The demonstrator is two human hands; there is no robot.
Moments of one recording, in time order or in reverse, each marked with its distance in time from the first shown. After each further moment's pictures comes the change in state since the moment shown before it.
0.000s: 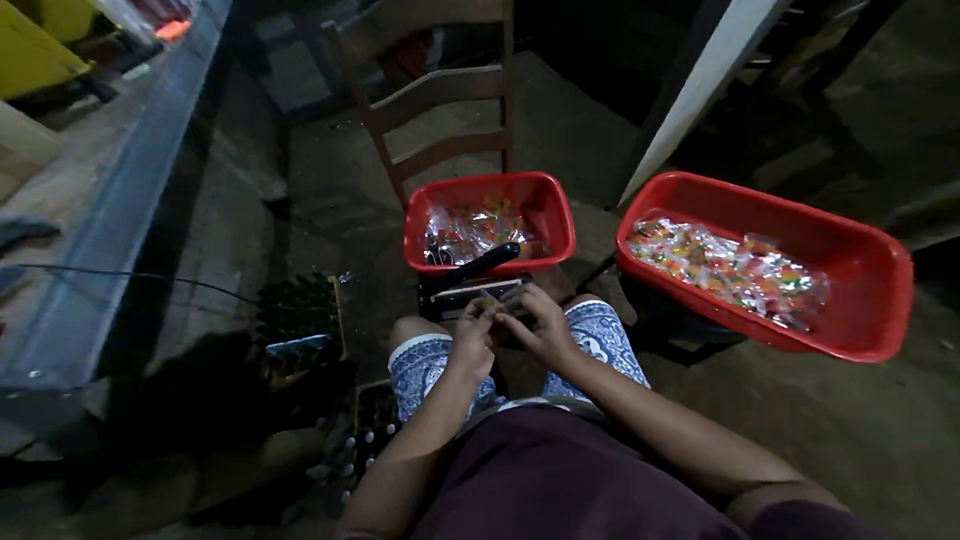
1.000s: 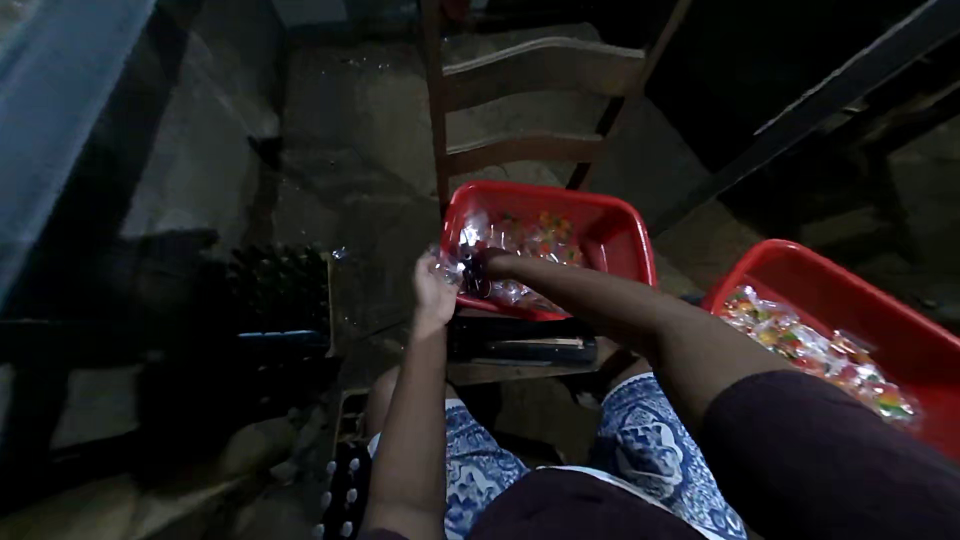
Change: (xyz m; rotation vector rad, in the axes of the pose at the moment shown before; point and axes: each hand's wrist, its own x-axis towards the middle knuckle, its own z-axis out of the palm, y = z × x) left_hand 0.213 0.098 -0.116 -0.249 0.353 0.094; right_hand 0.260 0.188 0.165 -0.529 -1.148 0.438
